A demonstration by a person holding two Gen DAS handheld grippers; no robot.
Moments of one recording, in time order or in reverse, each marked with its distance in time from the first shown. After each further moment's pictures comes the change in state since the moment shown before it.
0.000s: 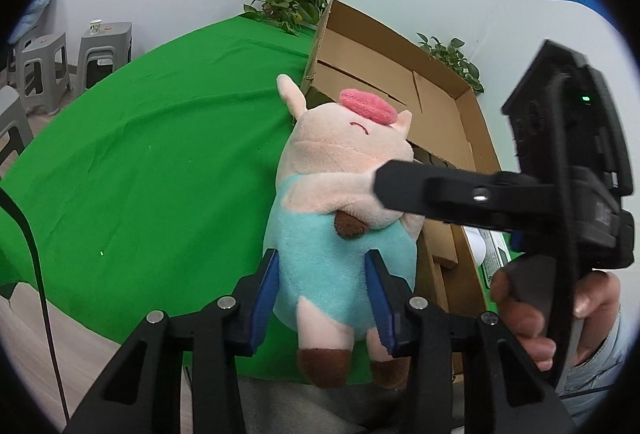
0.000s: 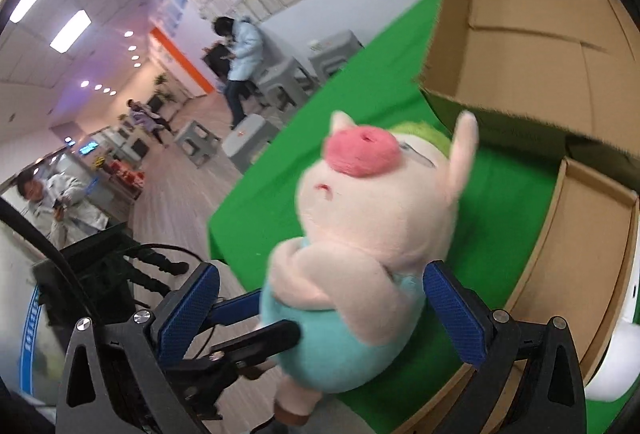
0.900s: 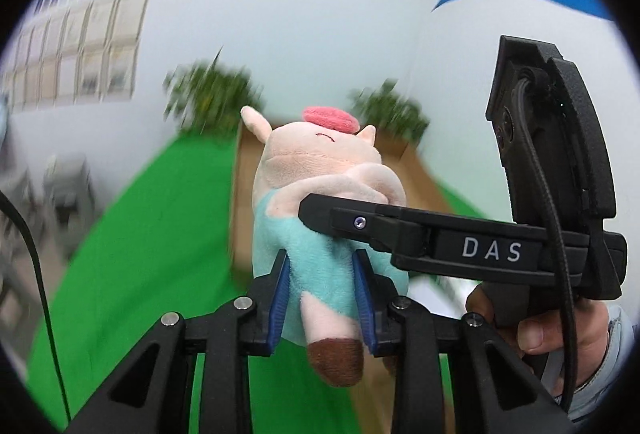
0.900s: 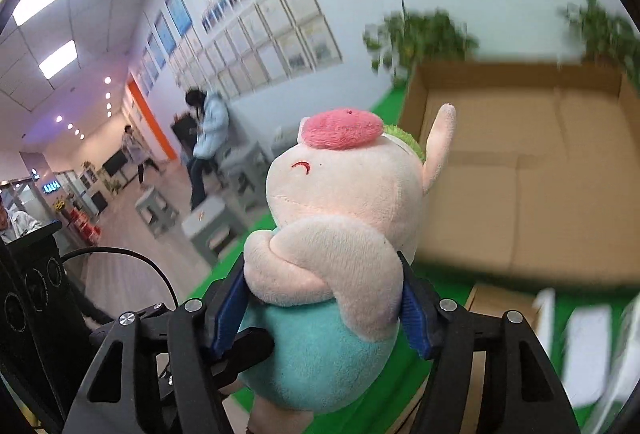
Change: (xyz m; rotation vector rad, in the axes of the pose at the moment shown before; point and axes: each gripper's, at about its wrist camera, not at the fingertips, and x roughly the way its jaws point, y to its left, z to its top) left arm -0.035 -0.091 0.097 0.362 -0.303 -0.068; right arm -0.094 0.023 0.062 -0.120 -0.455 -0.201
